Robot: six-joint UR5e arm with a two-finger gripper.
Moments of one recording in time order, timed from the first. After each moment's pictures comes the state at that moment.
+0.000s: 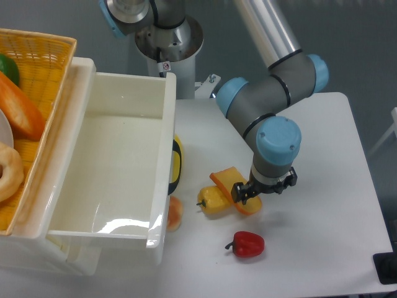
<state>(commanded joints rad) 2.55 -2.12 -1.46 -1.12 1.63 0.13</state>
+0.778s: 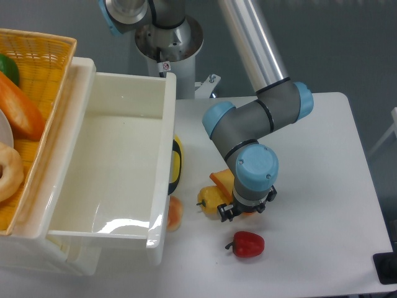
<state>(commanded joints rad) 2.50 -2.18 -1.46 -1.11 1.63 0.08</state>
